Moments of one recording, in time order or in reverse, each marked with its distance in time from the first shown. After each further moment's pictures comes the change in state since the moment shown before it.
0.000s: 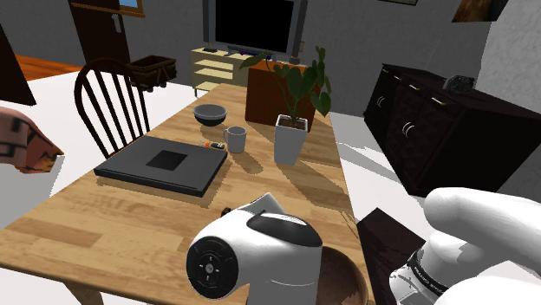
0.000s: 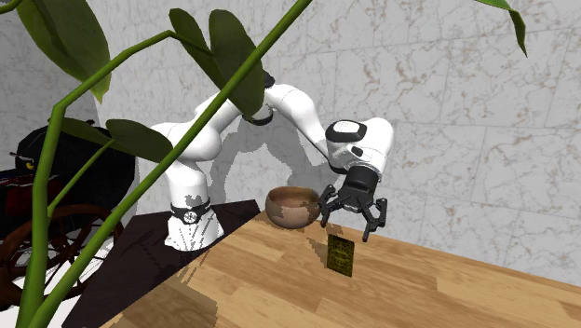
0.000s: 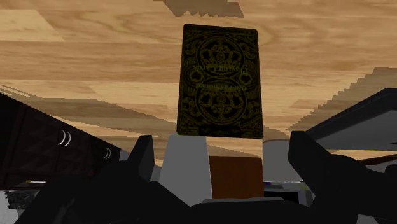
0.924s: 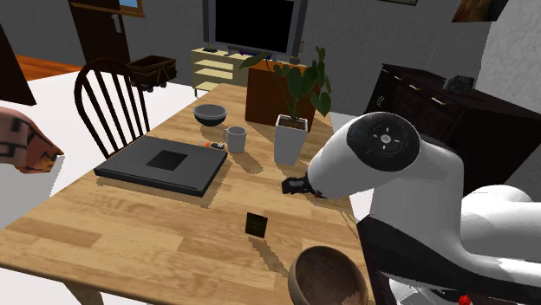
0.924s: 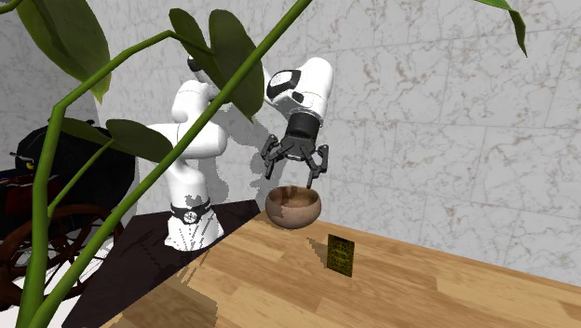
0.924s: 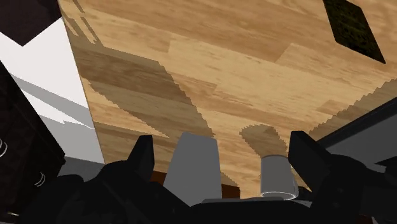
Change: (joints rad) arm 0.620 0.124 -0.623 -0.462 -0.048 0.036 -0.451
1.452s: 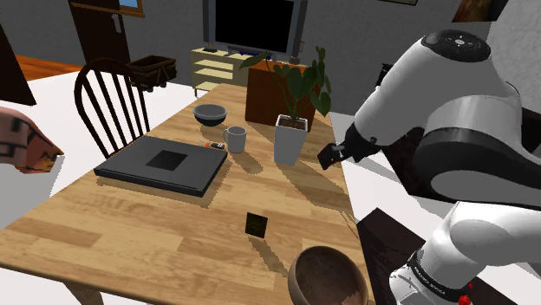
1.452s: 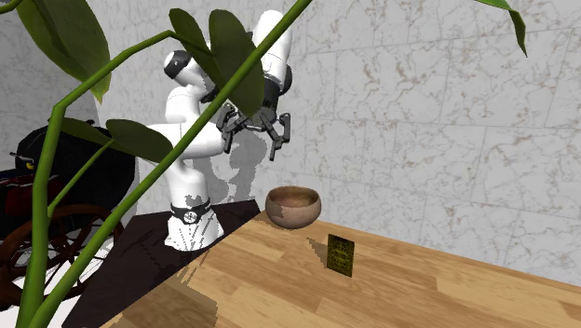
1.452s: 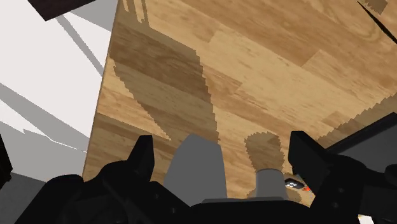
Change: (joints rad) arm 0.188 -0.101 -0.451 -0.099 -0.061 -0.116 -0.405
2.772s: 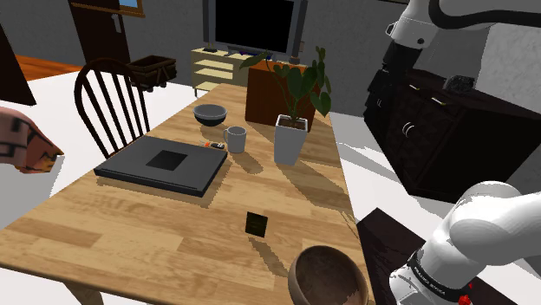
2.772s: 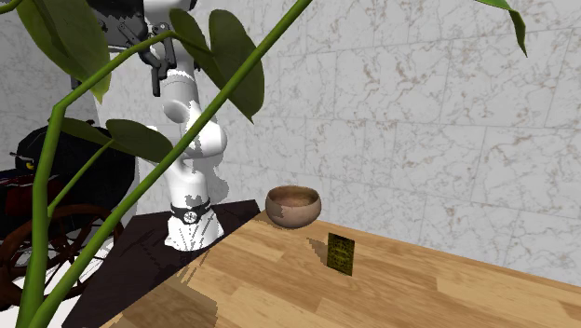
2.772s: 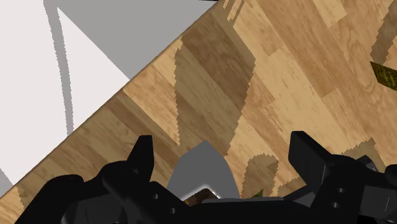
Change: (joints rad) arm -0.007 0.326 -0.722 0.433 -0.213 -0.338 -0.831
